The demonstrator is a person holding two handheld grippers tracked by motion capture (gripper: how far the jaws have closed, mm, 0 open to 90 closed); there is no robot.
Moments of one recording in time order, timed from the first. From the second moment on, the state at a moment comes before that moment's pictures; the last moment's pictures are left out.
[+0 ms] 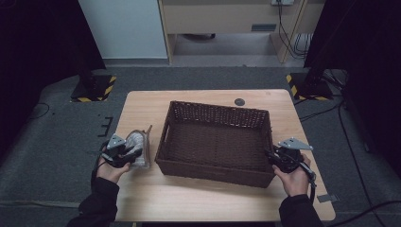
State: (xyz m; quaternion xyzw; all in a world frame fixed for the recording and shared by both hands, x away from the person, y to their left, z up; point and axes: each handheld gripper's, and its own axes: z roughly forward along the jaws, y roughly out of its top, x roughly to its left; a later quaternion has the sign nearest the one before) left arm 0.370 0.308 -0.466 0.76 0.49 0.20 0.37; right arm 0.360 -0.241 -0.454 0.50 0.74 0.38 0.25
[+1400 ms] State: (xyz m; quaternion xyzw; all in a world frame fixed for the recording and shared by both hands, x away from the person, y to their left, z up) left arm 0.369 0.304 -0.457 0.75 0.47 0.22 0.41; right arm 0.364 -0.243 -0.454 0.49 0.74 0.38 0.25
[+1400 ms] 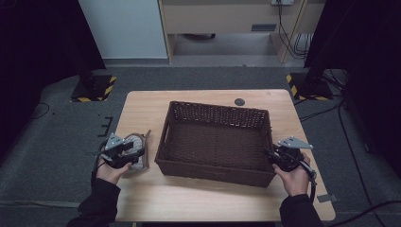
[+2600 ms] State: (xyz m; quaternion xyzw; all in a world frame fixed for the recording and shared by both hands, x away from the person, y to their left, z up) left arm 0.401 0.228 -0.438 0.77 0.44 0.19 0.42; right arm 0.374 -0.245 -0.449 0.48 0.75 0.38 0.26
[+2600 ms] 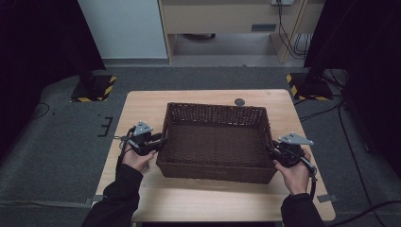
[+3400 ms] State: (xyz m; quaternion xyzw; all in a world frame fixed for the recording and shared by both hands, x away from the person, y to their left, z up) left arm 0.387 0.216 -0.447 0.77 0.45 0.19 0.41; right arm 0.361 -0.249 -0.435 0.49 0.74 0.39 0.27
